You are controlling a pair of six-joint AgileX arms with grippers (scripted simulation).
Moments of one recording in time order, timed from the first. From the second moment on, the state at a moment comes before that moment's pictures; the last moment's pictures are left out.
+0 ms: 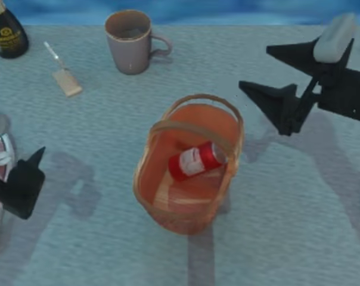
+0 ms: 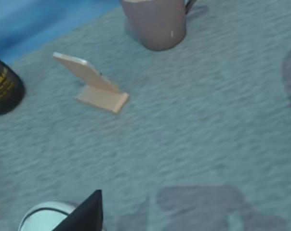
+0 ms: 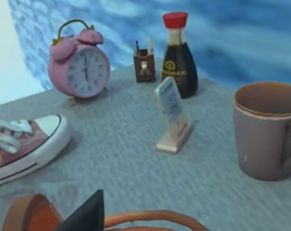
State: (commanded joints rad) left arm -0.25 0.63 0.62 -0.50 0.05 0.34; right arm 0.23 1.68 0.74 0.81 -0.77 0.02
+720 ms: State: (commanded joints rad) left arm -0.59 1.75 1.72 -1.26 0.03 0.93; right arm 0.07 0.51 0.19 0.24 -0.22 -0.01
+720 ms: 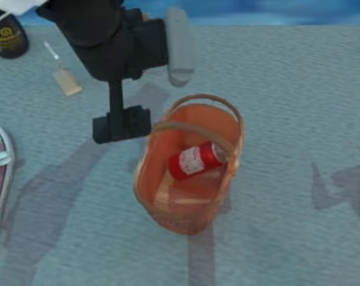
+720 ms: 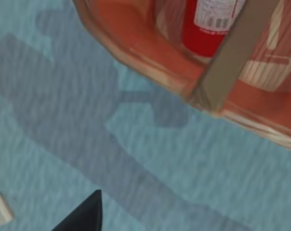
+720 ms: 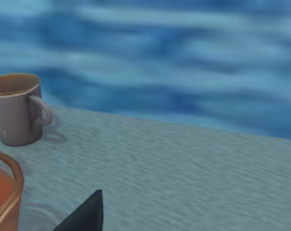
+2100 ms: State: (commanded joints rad) left arm -0.72 2.21 2.09 -1.45 0.00 1.17; right arm 0.01 0.00 0.00 0.00 0.00 0.00
